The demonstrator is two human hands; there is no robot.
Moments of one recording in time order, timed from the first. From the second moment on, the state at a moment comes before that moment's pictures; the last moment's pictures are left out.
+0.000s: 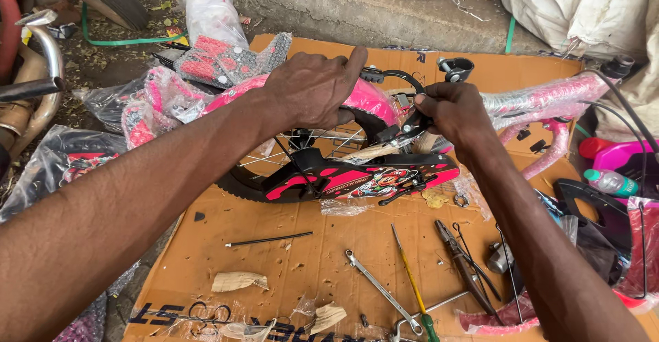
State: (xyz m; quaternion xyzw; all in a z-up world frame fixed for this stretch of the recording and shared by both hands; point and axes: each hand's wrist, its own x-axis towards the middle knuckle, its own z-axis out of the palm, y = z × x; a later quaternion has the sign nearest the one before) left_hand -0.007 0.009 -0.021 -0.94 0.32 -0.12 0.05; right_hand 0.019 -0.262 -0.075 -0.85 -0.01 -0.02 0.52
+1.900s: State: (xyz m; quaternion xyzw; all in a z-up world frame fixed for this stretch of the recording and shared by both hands) left_hand 0.016 -0.085 0.005 -0.96 0.21 0.18 0.10; right_hand -0.118 -0.286 -0.225 -0.94 -0.09 -0.06 0.33
